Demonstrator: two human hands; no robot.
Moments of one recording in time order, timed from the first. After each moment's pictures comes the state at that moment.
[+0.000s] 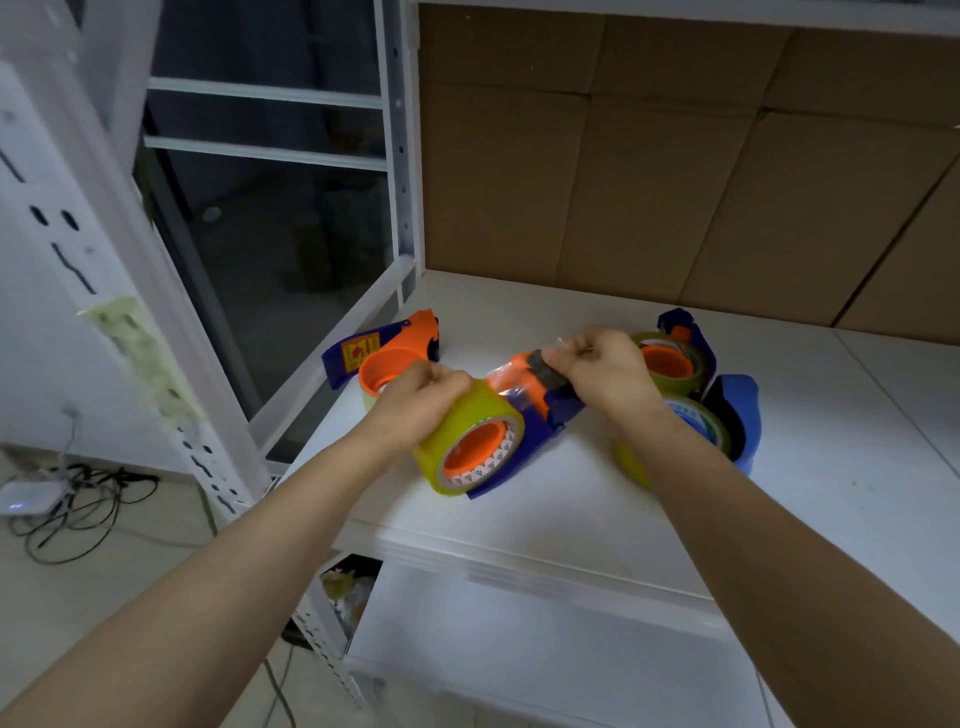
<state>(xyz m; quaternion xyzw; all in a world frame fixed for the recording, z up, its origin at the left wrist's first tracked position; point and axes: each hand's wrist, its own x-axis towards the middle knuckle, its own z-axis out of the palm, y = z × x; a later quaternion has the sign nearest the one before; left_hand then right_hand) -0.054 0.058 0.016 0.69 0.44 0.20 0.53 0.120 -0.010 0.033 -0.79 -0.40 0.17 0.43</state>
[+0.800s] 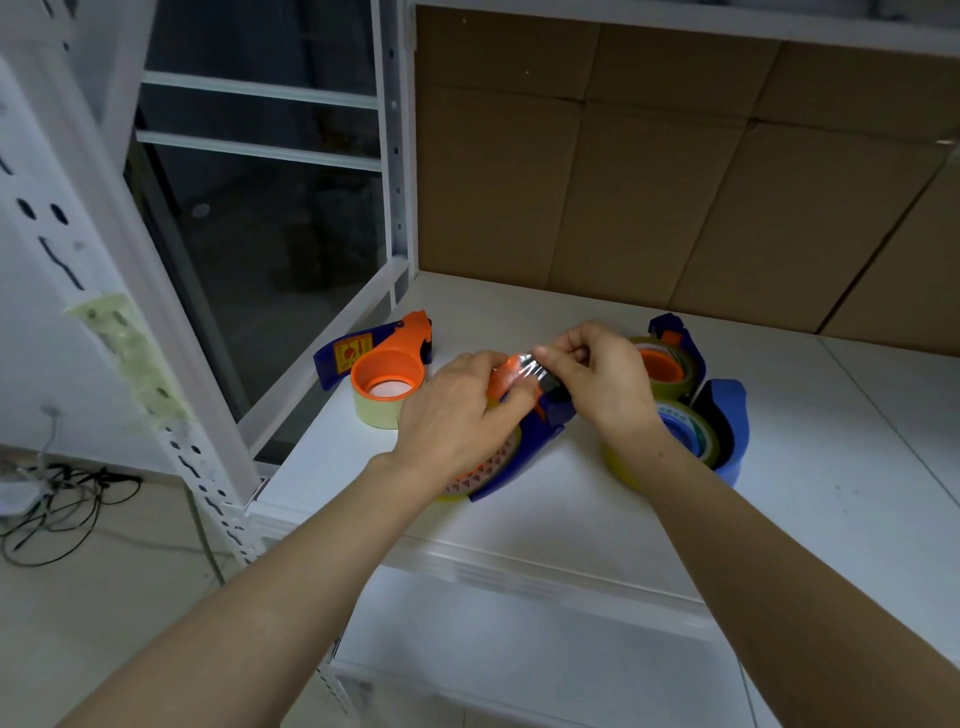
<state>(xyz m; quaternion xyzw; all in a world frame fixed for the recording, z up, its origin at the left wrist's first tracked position) -0.028 0.028 0.017 0.86 0.37 0.28 0.20 0.111 -0.026 0.035 -0.76 -0.47 0.08 0.45</state>
